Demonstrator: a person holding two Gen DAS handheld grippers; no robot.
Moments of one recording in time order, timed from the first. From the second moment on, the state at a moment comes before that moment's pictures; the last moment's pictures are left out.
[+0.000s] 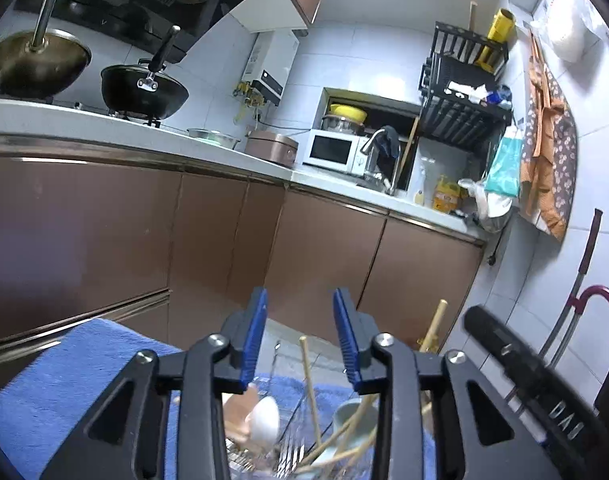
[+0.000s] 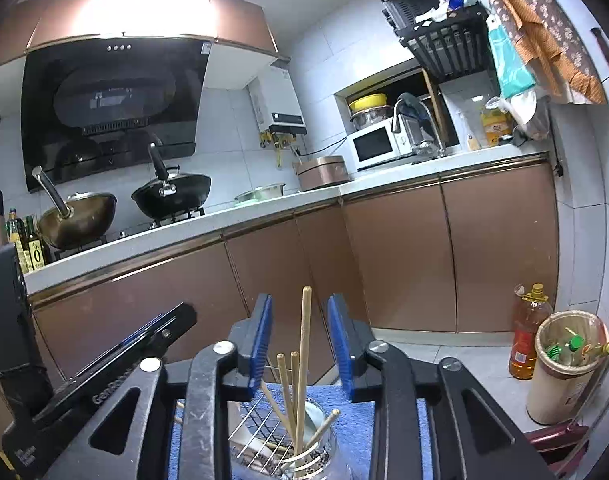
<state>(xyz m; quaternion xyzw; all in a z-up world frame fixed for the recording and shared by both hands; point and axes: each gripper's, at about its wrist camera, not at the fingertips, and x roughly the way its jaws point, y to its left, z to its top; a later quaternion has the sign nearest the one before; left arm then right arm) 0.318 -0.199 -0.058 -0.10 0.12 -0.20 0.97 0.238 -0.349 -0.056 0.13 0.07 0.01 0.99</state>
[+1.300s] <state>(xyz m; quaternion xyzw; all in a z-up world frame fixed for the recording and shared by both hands) 0.088 -0.070 -0.009 0.08 0.15 -0.05 0.98 0.057 -0.250 -0.043 0.07 0.17 -0.07 0.98</state>
